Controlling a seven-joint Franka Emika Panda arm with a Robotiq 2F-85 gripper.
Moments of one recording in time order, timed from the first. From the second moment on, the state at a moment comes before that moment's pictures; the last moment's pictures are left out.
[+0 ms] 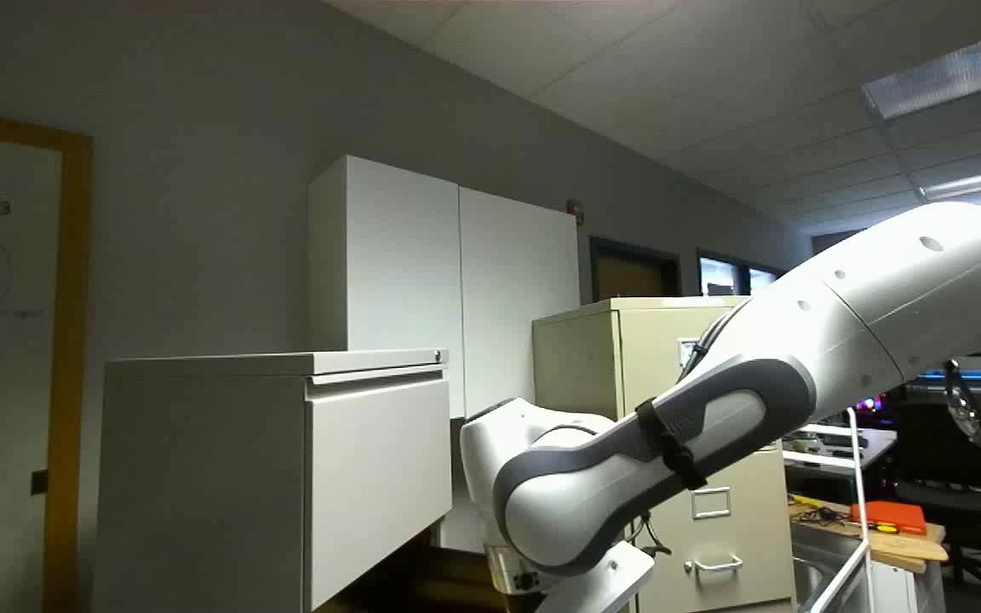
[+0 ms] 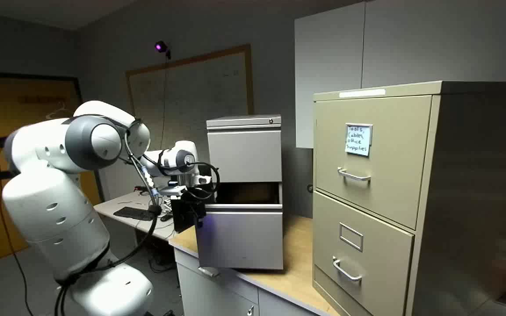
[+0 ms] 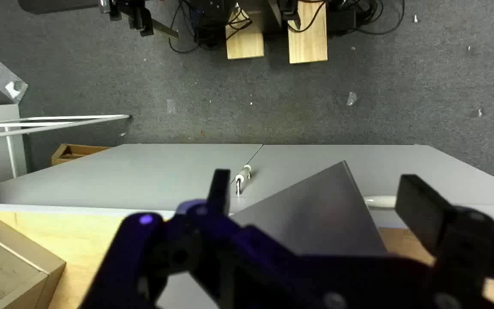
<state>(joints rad) 0.06 -0.25 0.33 -2.33 -0.03 1.89 0.47</state>
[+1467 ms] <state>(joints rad) 0.08 -0.29 0.23 -2.39 -0.01 2.06 0.46</state>
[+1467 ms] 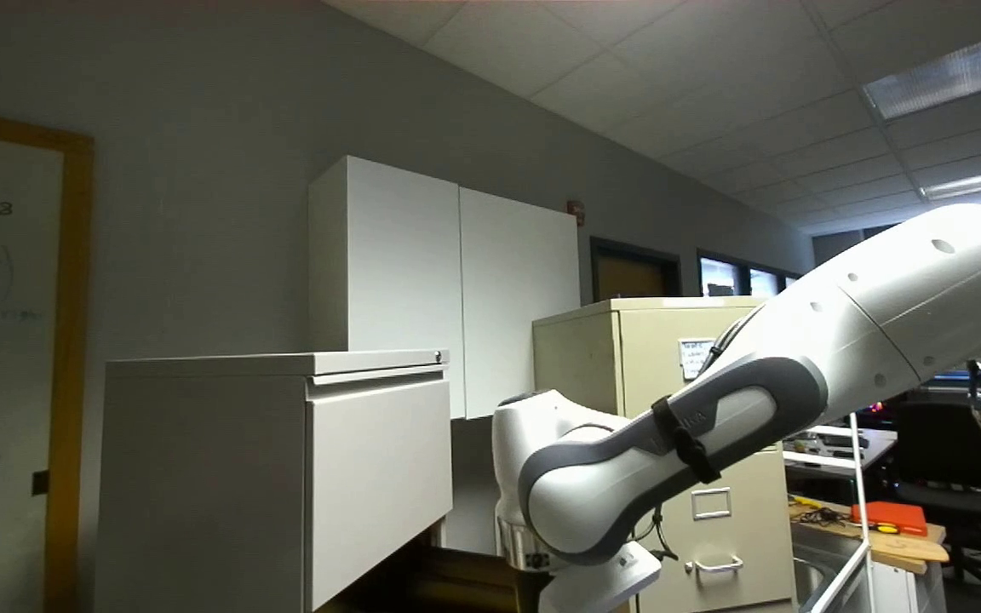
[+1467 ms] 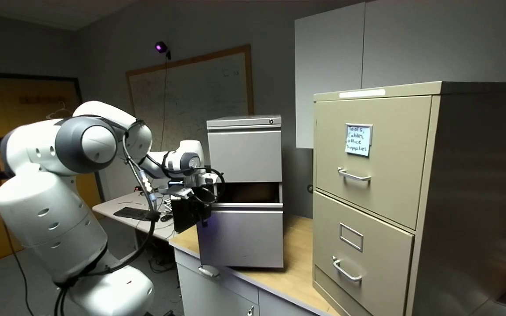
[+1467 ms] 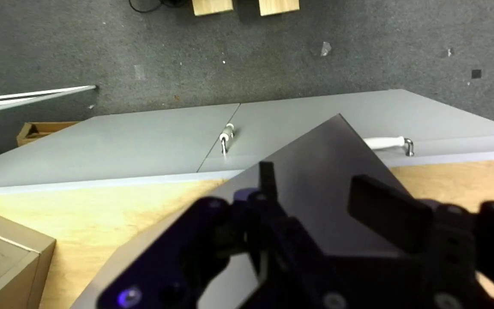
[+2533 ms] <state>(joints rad) 0.19 -0.36 0.02 -2.50 0.54 2.45 -0.02</state>
